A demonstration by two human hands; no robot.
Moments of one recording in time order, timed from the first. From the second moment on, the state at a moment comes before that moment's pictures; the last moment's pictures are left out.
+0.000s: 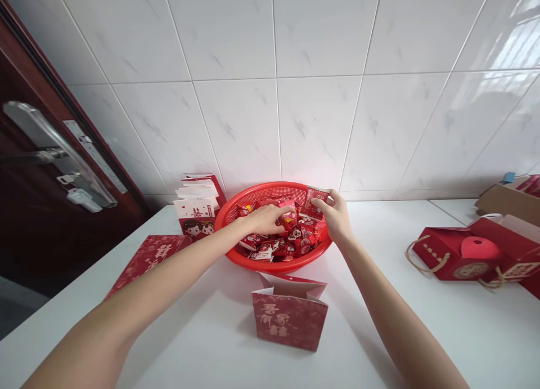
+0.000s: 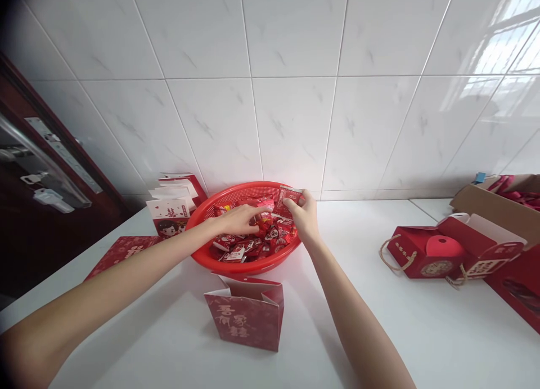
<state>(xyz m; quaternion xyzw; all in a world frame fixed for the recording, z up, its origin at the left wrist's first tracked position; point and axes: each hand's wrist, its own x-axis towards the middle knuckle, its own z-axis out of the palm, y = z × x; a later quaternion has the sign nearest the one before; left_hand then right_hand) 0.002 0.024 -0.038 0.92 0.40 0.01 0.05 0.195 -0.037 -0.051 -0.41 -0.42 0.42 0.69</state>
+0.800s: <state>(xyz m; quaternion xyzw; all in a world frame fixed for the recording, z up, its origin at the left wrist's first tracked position) 0.041 0.055 -0.053 0.87 0.40 0.09 0.28 0.195 -0.035 -0.053 -0.41 -0.41 0.42 0.70</state>
